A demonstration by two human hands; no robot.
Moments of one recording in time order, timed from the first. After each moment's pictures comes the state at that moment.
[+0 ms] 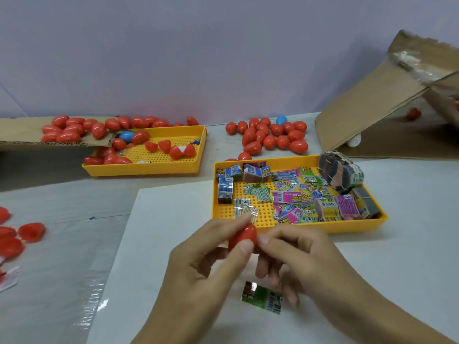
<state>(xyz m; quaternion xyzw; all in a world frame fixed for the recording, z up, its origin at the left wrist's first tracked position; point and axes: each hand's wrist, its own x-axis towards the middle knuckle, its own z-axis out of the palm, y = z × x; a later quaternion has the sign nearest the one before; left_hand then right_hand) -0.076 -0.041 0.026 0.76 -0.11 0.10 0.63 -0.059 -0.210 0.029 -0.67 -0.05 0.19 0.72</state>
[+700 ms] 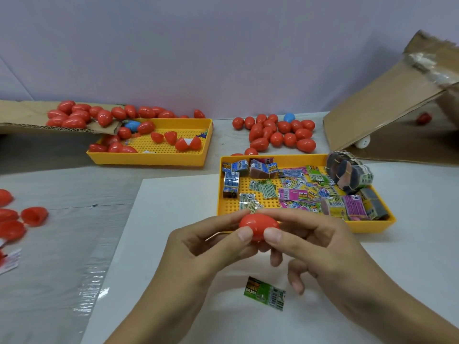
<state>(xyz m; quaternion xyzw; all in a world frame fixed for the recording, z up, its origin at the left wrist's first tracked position) -0.074 -0.033 0.032 0.63 -0.02 -0.04 0.77 -0.055 -0.219 0.033 -0.64 -0.11 0.15 0.74</state>
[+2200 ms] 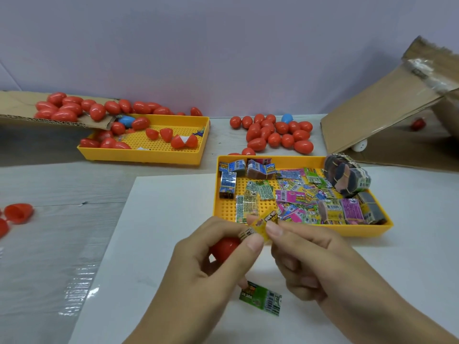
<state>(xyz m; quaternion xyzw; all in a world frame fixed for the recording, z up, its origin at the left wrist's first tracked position) -0.079 -0.043 0.028 0.74 -0.08 0.03 0.67 -0.061 -0.212 0.043 -0.63 -0.04 0.23 0.74</state>
